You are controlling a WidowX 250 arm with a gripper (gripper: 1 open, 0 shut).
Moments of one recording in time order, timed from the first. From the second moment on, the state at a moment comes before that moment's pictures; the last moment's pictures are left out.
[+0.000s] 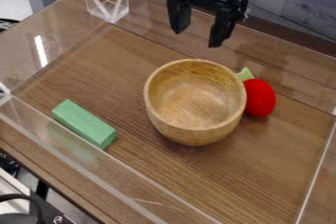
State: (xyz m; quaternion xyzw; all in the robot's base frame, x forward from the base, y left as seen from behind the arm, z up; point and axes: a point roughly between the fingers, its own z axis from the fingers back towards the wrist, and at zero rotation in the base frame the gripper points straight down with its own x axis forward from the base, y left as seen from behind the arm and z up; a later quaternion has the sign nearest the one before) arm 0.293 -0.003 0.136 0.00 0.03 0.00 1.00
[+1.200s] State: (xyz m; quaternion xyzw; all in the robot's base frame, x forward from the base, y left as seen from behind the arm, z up) arm 0.201 0.122 0.092 0.02 0.05 -0.50 0.86
